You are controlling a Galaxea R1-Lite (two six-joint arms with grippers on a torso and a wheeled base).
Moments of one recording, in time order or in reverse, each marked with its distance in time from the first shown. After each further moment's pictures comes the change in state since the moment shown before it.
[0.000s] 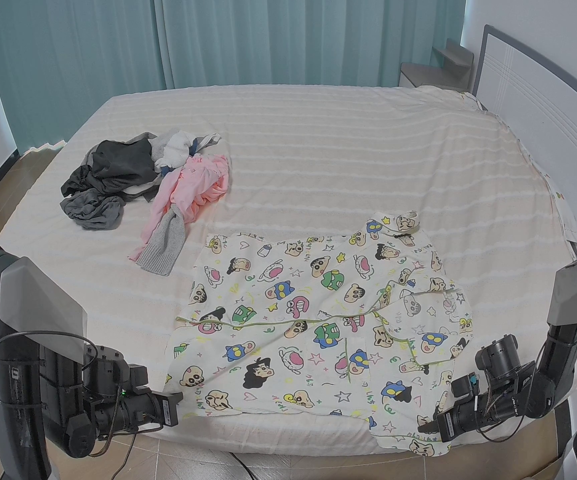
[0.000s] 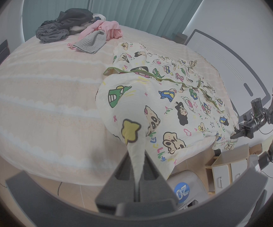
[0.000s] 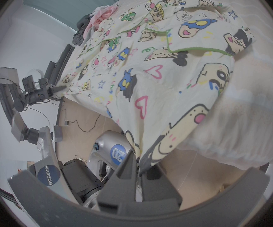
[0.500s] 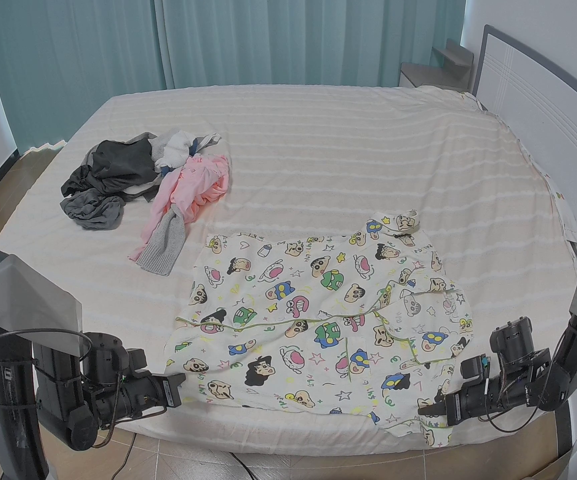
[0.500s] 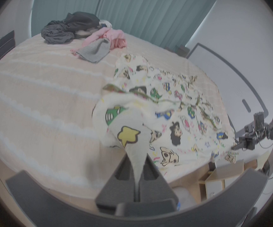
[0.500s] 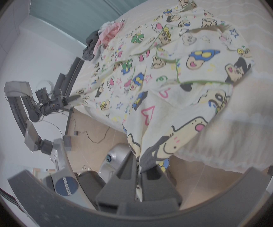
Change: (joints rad) left arm -0.001 -0.038 -0.064 0.001 -0.003 -0.107; right arm -0.017 -0.128 -0.010 -0.001 0.087 0.079
